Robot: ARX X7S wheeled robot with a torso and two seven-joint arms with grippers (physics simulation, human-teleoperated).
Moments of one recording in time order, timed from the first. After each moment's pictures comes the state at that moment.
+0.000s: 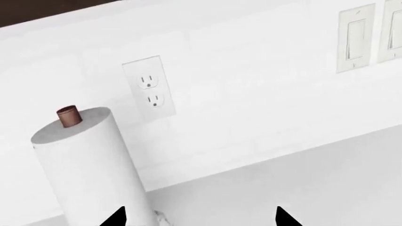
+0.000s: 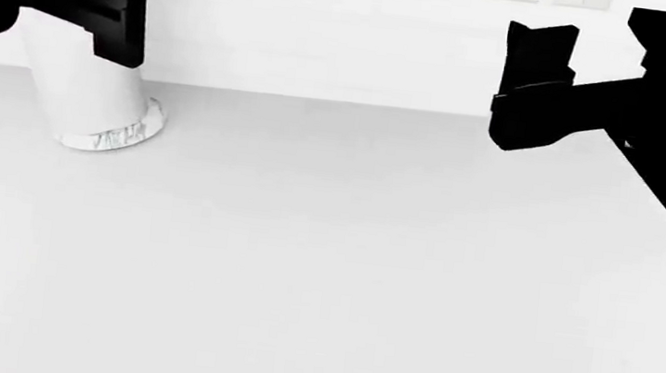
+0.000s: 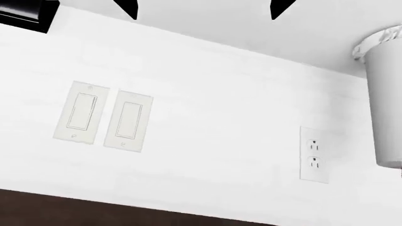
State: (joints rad) left arm -1.60 -0.79 0.41 0.16 -1.83 -1.36 -0.94; right arm 1.47 0.75 -0.35 -0.42 2.09 1.17 1.27
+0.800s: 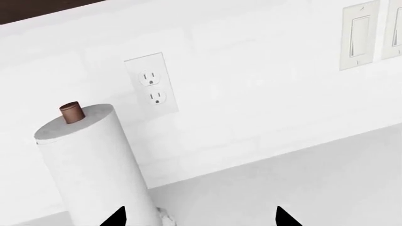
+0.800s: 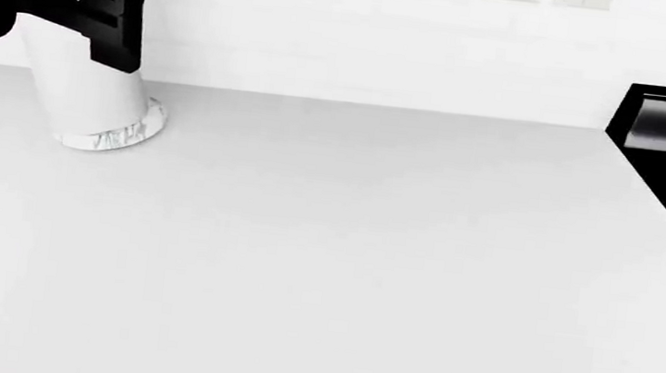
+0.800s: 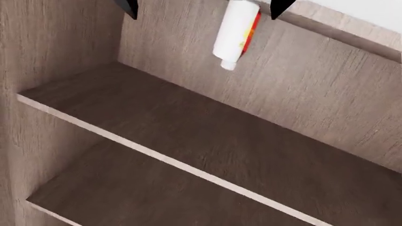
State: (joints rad) left arm -1.60 -0.81 0.44 0.17 -1.84 -1.34 -0.94; right arm 1.89 0.65 -0.38 -0.59 1.39 1.29 0.97
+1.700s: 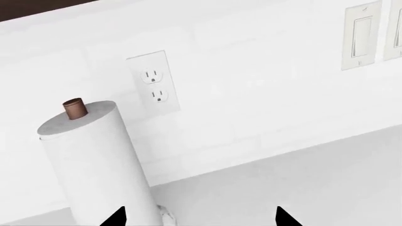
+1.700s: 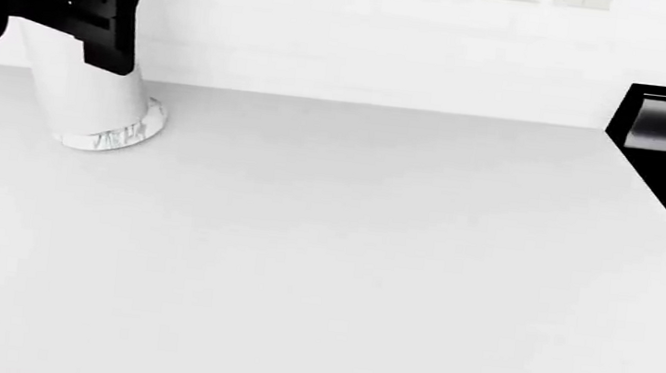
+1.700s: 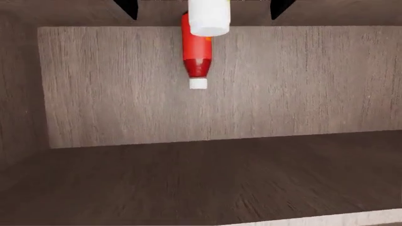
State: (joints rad) left arm -1.59 -0.85 0.46 0.18 -1.86 -1.31 -0.93; right arm 2.24 0.36 -0.48 0.48 1.13 1.05 0.53
